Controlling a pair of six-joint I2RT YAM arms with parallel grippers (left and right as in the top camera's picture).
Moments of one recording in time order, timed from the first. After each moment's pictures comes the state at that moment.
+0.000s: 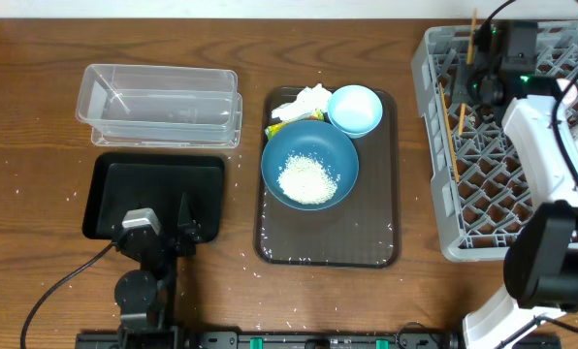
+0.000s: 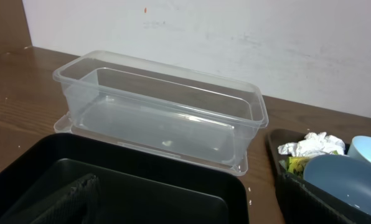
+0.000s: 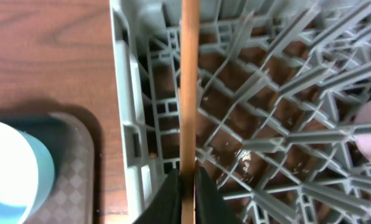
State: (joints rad) left arm 0.05 0.01 0.02 -0.12 -0.03 -0.21; right arm -0.06 1.86 1.50 -0.57 0.00 0.06
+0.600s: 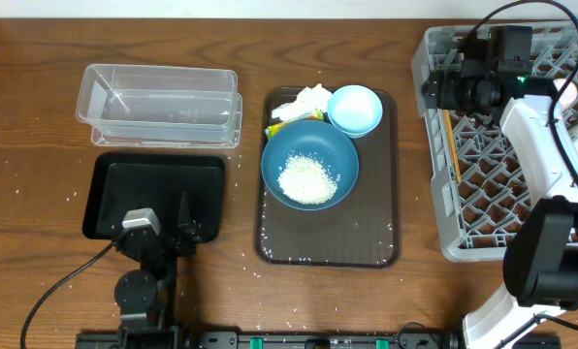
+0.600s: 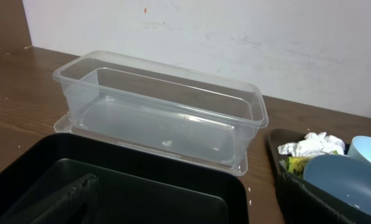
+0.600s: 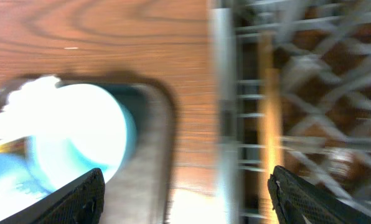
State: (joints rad) left arm 0.05 0.01 0.02 -0.12 -0.03 -0.21; right arm -0.05 1.86 1.50 -0.62 -0.32 0.06
